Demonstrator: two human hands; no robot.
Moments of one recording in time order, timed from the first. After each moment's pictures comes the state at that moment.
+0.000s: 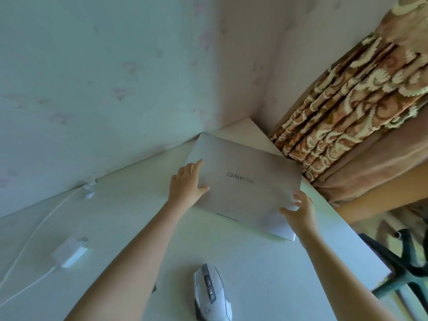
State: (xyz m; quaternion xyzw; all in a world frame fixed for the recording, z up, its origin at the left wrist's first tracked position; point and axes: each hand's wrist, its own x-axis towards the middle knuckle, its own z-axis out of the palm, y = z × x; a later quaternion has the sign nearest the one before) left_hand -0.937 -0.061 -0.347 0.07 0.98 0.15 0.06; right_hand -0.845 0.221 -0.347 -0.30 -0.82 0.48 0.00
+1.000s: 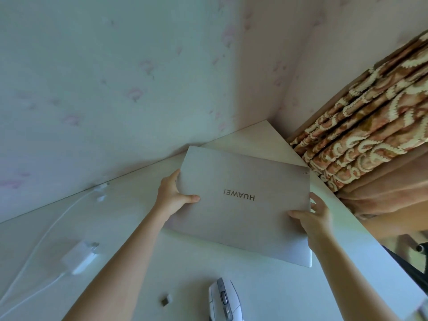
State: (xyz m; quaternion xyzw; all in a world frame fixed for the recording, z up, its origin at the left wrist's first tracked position) left_hand -0.939 -0.134 -0.363 -0.15 0.85 0.49 0.12; right_hand -0.872 0.196 -0.344 -0.38 -0.67 0.64 0.02
